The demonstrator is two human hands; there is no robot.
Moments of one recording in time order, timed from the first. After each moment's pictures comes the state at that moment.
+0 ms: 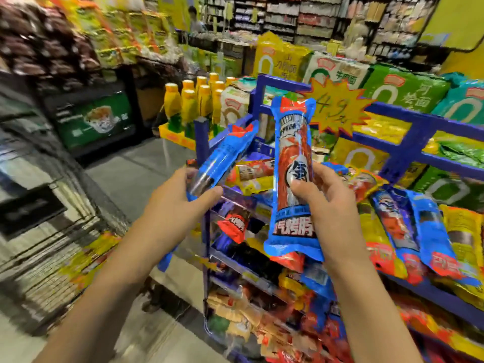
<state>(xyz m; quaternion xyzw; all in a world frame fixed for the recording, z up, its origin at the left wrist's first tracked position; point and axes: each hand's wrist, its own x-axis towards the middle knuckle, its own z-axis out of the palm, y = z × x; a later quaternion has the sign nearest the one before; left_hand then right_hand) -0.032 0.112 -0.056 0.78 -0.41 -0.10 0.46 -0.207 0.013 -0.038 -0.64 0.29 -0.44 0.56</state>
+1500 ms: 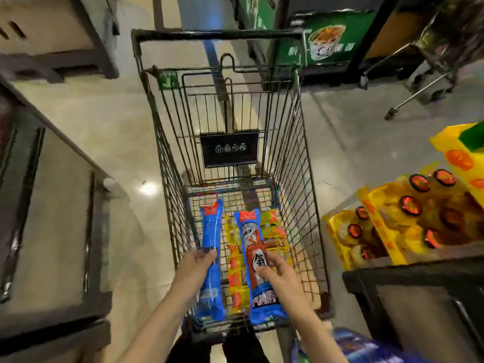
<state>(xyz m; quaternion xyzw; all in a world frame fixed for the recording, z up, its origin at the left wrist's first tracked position) 0.389 0.307 -0.343 0.73 0.27 -0.25 0.57 0.345 0.119 -0.348 -0.66 0.29 0.22 0.66</state>
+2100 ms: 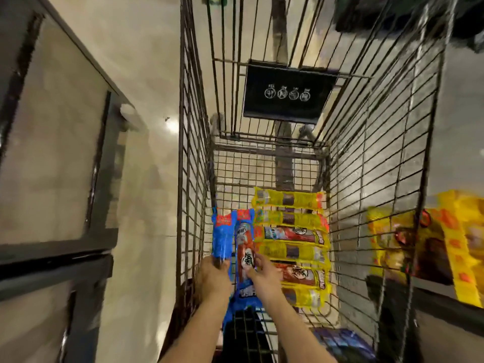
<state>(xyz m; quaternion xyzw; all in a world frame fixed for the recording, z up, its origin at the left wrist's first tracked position) 0.374 0.288 -0.569 0.74 0.49 -0.22 0.40 0.380 0.177 -0.572 -0.74 0.28 0.36 0.49</state>
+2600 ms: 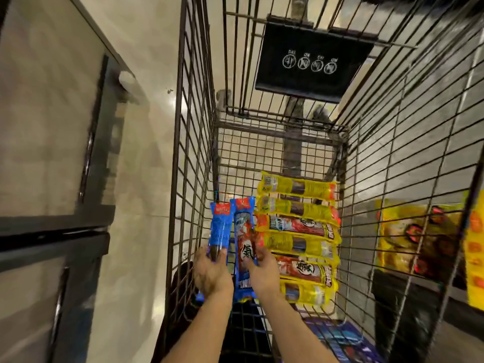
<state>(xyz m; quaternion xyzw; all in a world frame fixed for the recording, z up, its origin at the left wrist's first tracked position) 0.363 0.273 -0.615 0.71 0.58 -0.12 0.39 0.377 0.184 -0.614 -0.79 0.30 0.36 0.41</state>
